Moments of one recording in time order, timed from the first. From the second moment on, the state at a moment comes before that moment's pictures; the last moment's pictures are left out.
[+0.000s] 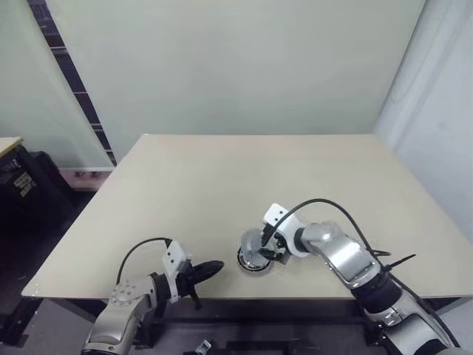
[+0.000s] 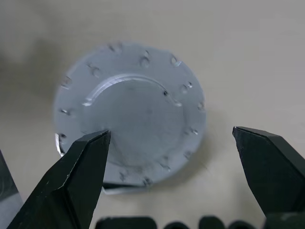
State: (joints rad) left arm 0.07 0.50 -0.03 0.00 -0.37 0.16 -0.98; right arm -0.54 -0.30 0.51 -0.08 -0.02 0.94 0.63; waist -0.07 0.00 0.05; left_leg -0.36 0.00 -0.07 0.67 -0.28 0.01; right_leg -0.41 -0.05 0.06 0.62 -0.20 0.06
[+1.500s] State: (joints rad) left arm 0.08 0.54 -0.02 -0.02 -0.37 0.18 -0.98; right arm -0.41 -0.20 0.39 0.13 0.07 0.58 0.69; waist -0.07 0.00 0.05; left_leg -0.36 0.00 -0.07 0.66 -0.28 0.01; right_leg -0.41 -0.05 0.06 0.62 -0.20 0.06
